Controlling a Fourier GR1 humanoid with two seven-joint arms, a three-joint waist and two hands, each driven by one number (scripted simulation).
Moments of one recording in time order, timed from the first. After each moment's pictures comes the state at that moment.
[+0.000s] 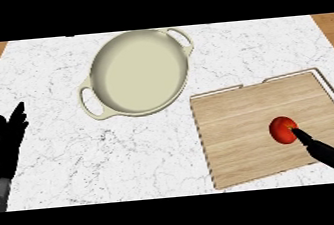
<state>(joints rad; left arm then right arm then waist) -0.10 0.68 -0.28 -1.39 0.31 0.44 0.26 0.17 -0.25 -0.12 -1.80 0.03 -0.33 -0.30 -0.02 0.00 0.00</state>
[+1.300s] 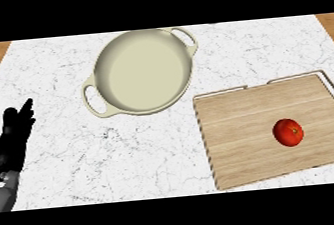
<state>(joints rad) -0.14 0.61 -0.23 -1.36 0.20 0.38 0.31 0.27 -0.66 -0.04 -2.19 0.19 0.19 0.62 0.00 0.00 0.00</state>
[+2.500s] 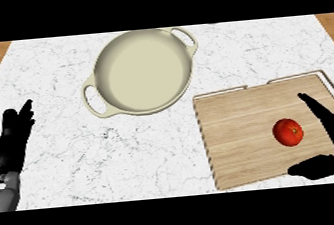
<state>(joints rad) -0.10 0.47 -0.06 -1.41 0.02 0.25 0.36 0.08 -0.39 0.01 -1.81 0.51 0.25 0.48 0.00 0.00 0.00</state>
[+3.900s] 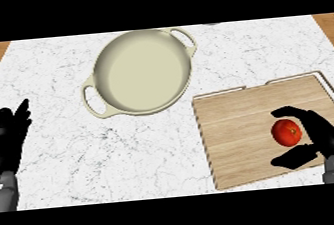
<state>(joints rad) -0.09 0.35 0.10 -1.46 -0.13 0.10 0.40 -0.03 -0.27 -0.06 -1.51 0.63 0.25 0.31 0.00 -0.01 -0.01</state>
